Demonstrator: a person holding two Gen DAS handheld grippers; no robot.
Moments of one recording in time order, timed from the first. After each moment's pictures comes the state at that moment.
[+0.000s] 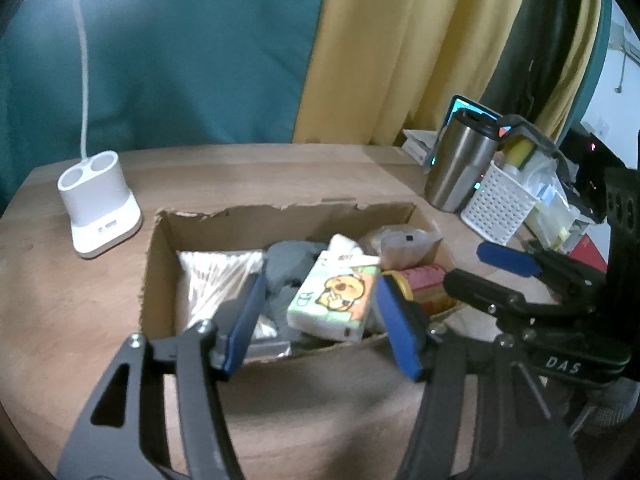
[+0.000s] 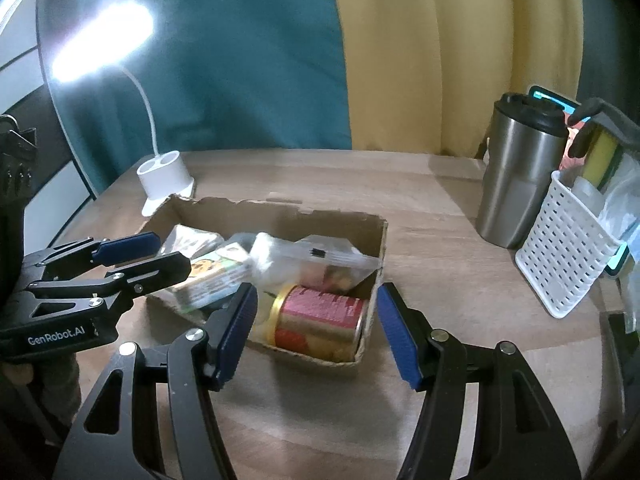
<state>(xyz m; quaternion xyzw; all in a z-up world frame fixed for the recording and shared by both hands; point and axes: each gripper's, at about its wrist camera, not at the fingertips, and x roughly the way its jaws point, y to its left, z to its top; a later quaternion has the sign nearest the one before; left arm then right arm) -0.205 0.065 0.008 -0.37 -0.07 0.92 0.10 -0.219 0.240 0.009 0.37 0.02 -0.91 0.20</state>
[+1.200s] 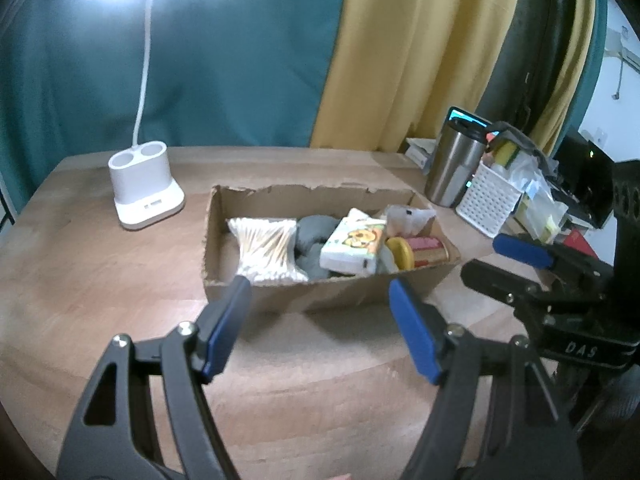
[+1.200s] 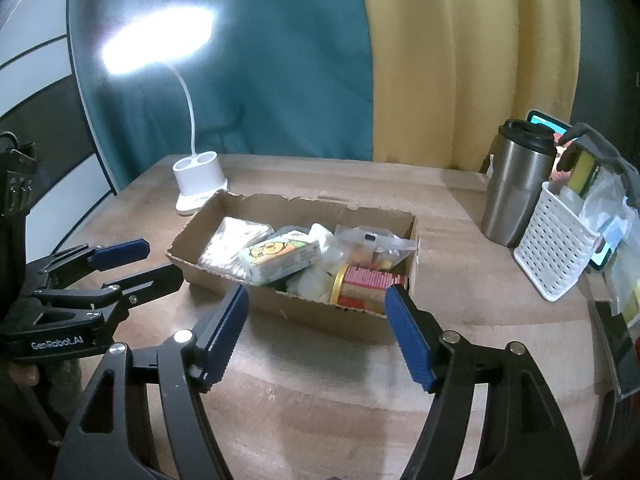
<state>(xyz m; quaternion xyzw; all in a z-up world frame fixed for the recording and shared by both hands) -0.135 0.034 0.019 -0.35 -0.07 0.93 0.09 -0.157 0.218 0.029 0.34 0.03 -0.92 0.21</state>
